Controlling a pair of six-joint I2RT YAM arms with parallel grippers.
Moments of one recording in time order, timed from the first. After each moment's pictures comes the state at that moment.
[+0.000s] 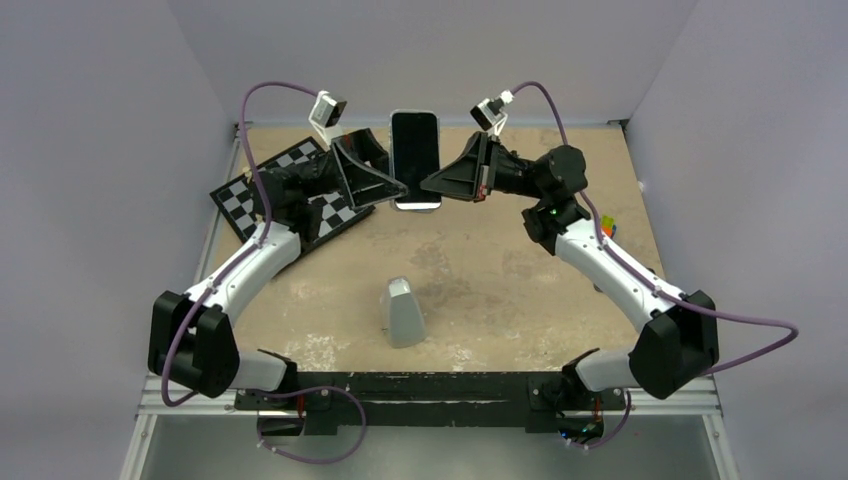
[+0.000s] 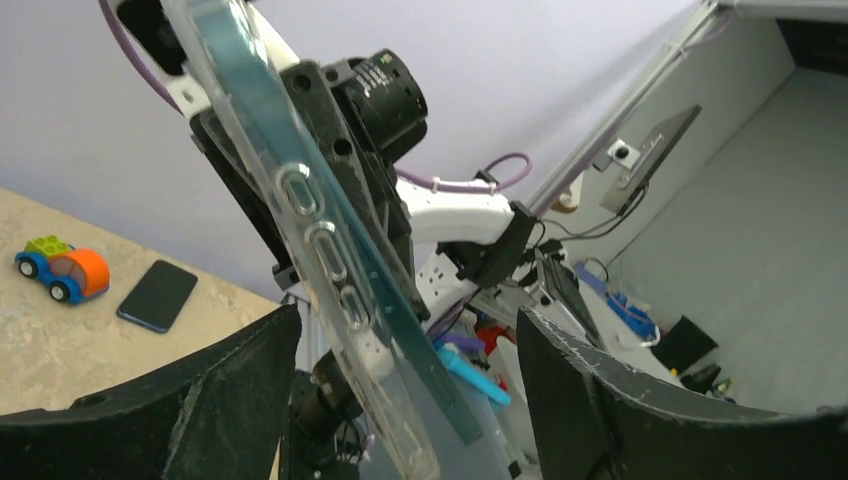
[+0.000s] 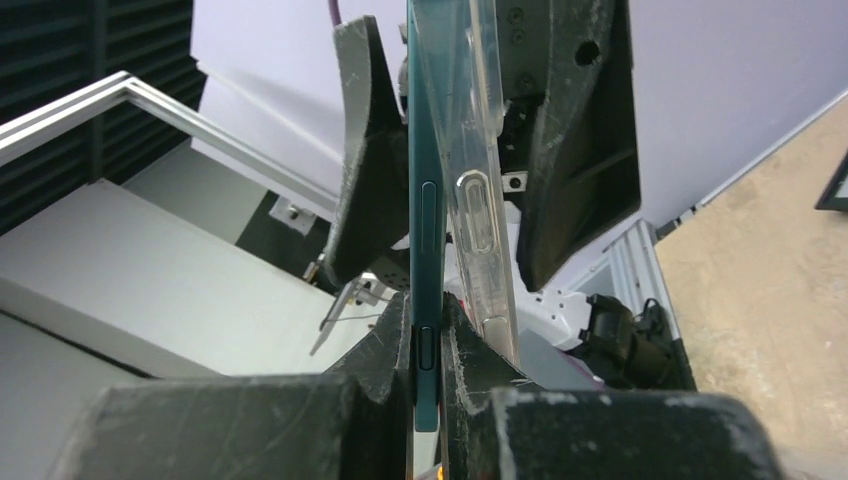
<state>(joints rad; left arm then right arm) -0.36 1.37 1.03 1.18 1.01 -1.49 0.50 1.37 1.14 0.68 -0.95 1.45</state>
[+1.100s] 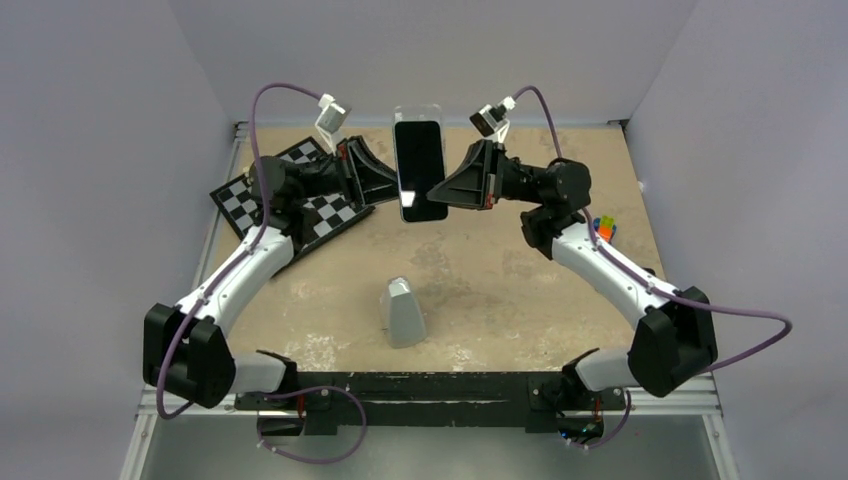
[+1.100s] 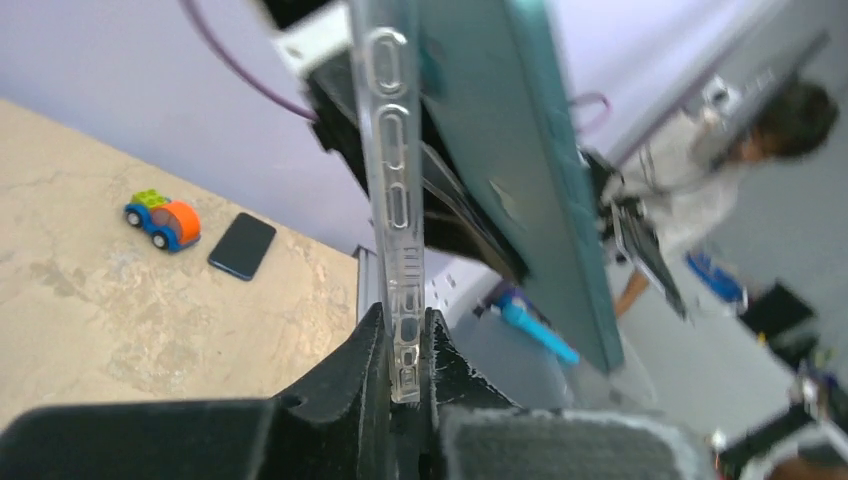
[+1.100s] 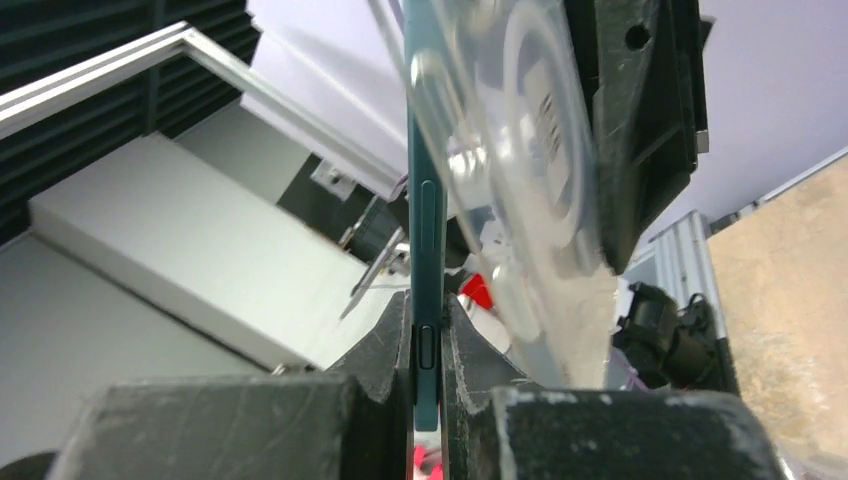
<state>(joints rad) -0.34 1.34 1.03 1.03 1.18 -1.23 0.49 1.40 1.07 1.06 -1.02 1.71</state>
